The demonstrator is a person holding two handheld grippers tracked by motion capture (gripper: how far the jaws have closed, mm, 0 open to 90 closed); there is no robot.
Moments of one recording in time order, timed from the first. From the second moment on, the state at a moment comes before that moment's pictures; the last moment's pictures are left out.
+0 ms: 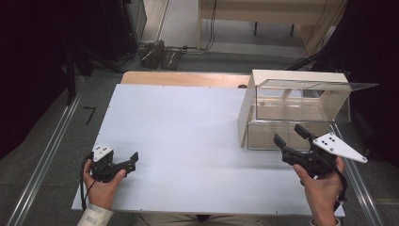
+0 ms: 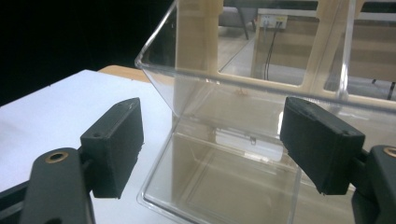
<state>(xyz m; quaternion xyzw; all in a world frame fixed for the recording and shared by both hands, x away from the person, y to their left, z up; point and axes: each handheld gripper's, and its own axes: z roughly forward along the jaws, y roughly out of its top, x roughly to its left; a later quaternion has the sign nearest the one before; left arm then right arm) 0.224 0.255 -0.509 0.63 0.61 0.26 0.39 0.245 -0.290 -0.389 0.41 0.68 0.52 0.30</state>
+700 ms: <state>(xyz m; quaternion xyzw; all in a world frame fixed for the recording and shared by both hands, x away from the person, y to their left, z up) 0.223 0.254 -0.509 0.63 0.61 0.26 0.39 0.231 -0.306 -0.435 0.44 0.69 0.49 0.30</state>
